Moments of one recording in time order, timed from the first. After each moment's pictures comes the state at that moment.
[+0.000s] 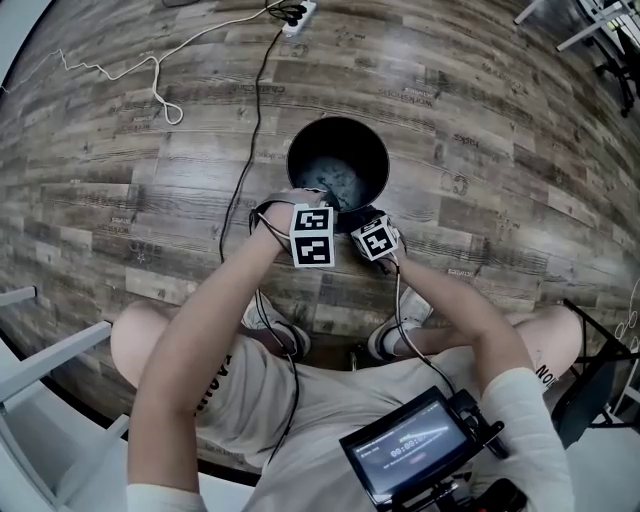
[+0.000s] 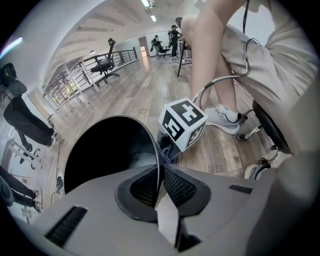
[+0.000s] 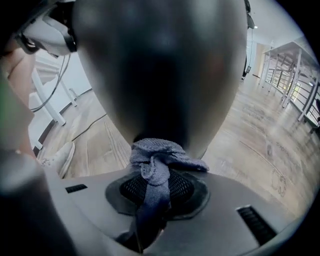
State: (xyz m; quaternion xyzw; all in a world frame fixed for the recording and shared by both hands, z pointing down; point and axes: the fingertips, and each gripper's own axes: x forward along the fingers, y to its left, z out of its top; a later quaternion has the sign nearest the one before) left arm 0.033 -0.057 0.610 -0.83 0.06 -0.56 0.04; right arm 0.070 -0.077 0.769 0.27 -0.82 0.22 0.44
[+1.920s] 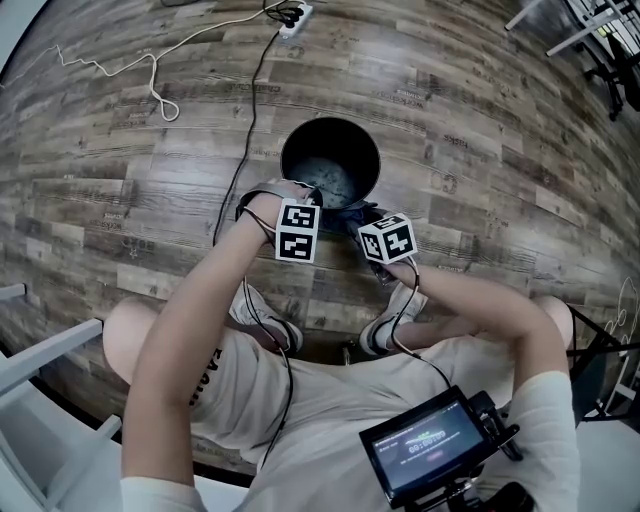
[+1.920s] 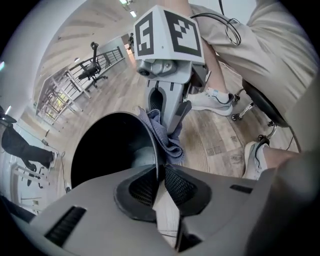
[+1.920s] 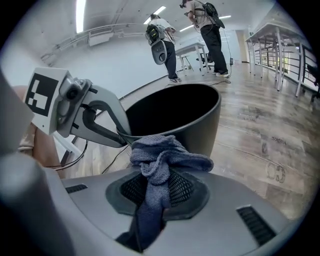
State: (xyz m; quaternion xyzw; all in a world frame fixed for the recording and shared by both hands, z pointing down) left arm 0.004 -0.047 0.615 -0.80 0.02 -0.59 0.11; right arm 0.057 -0.062 0.634 0.28 -0.84 0.31 0.34
